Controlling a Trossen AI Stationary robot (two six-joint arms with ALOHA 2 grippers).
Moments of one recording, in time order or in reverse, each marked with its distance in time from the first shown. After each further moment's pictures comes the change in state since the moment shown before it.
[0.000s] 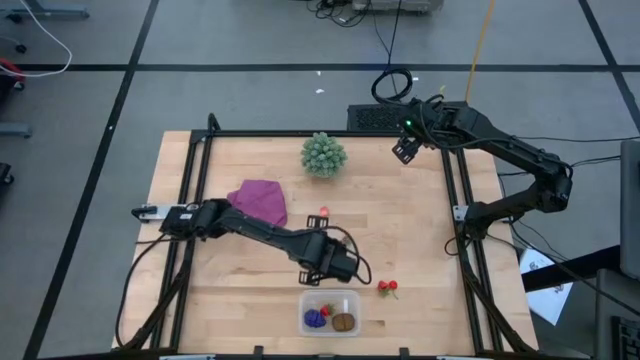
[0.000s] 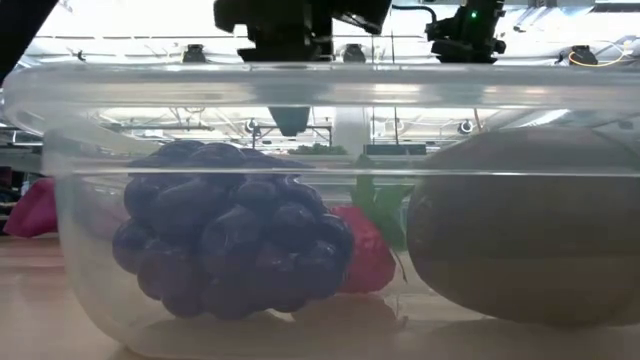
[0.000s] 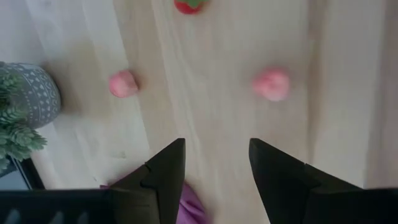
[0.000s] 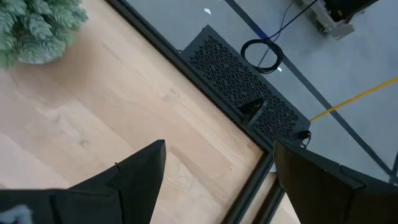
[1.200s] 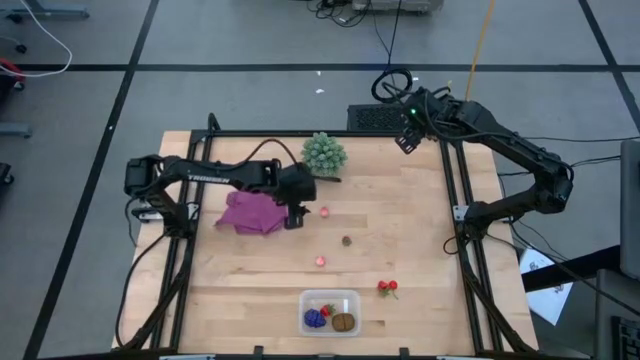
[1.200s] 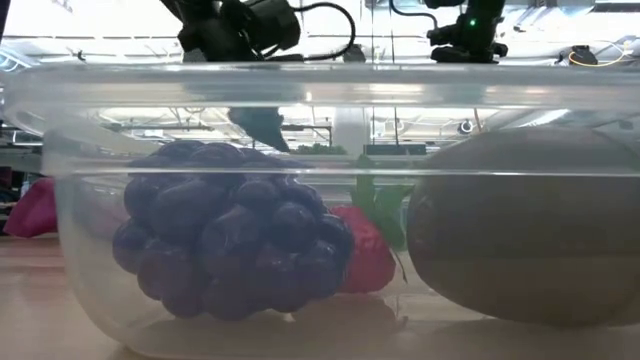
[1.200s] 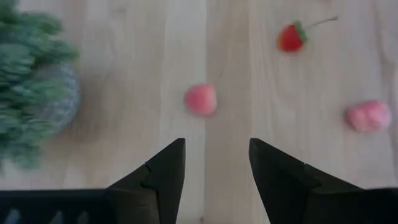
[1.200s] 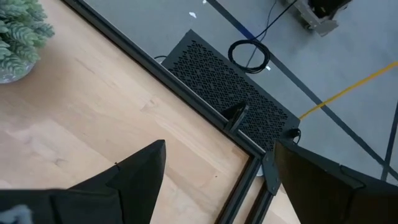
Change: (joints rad) left arm 0.469 -0.640 -1.023 0.973 0.433 0.303; right arm -0.098 0.000 0.000 0.056 0.004 -0.048
